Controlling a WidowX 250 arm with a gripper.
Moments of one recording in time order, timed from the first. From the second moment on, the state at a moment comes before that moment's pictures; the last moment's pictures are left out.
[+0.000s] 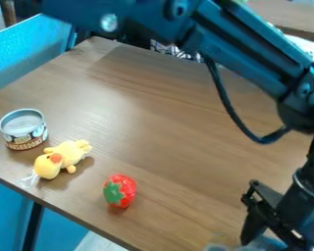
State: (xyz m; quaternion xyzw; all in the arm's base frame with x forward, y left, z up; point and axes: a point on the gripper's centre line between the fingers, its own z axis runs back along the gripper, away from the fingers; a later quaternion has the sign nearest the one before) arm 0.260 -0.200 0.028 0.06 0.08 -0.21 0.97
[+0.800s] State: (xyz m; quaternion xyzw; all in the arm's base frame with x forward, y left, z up) arm 0.273 -0.189 0.072 -0.13 -0.11 -0.21 0.96
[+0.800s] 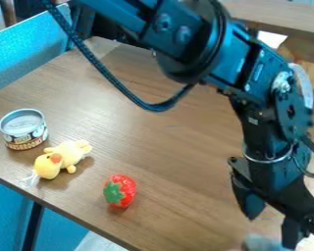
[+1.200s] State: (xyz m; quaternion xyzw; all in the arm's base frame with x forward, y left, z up) arm 0.281 -0.143 0.091 -0.06 -0.11 -0.18 0.98
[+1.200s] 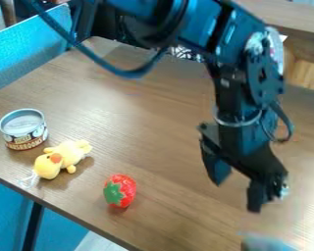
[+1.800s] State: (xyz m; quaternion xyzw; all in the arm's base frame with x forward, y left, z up) arm 0.294 -0.011 0.109 -0.04 -0.05 -0.16 0.98
